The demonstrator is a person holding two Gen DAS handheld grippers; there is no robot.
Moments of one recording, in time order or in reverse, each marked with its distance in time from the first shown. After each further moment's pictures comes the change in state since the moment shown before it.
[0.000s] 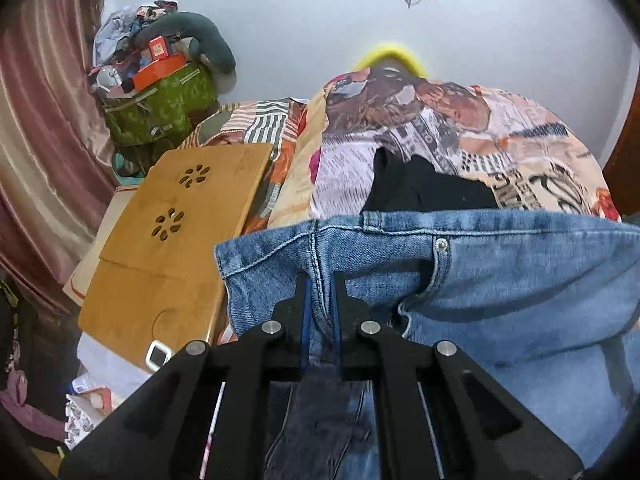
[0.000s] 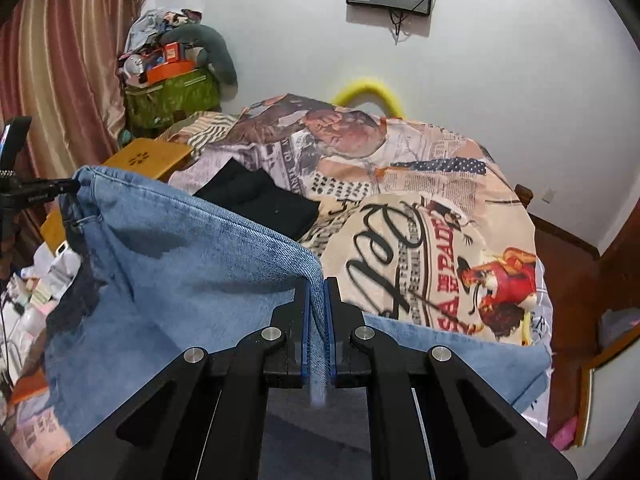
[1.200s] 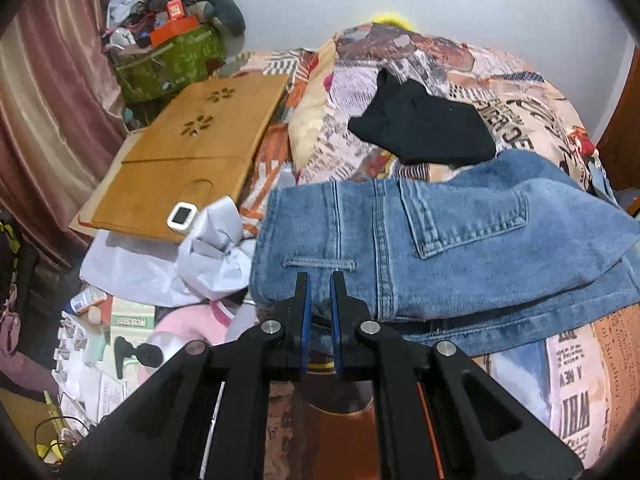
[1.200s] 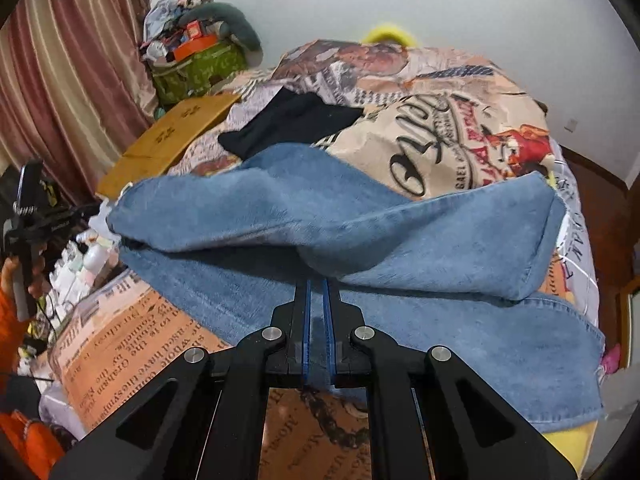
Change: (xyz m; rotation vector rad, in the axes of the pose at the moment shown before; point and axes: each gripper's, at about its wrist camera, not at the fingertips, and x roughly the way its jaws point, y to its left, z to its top) left arm -0.072 0.027 -0.162 -0.035 0.078 -0.030; right arm -0.078 0.036 -0.122 0.142 0.097 0.132
